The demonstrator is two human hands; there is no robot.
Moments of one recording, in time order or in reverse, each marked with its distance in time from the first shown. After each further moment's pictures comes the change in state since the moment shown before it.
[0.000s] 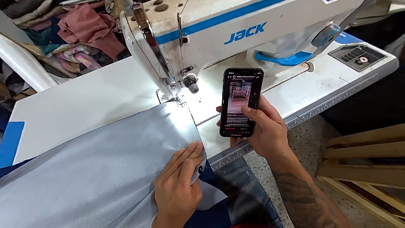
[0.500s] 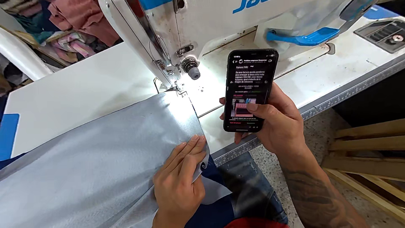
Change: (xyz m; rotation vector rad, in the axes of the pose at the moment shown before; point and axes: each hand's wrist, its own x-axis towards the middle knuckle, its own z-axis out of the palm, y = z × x) left_hand -0.001 0.000 -0.001 -0.008 -0.015 -0.025; right_hand 0.001 0.003 -0.005 -0.036 -0.064 -0.035
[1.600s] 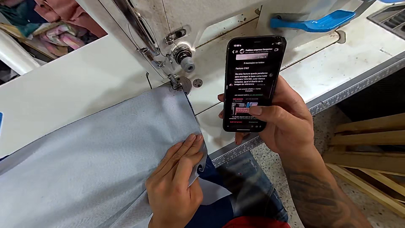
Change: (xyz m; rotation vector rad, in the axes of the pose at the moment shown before) left_hand 0.000 -0.001 0.001 -0.008 -0.008 -0.010; right_hand -0.001 0.000 -0.004 0.009 -0.052 -0.023
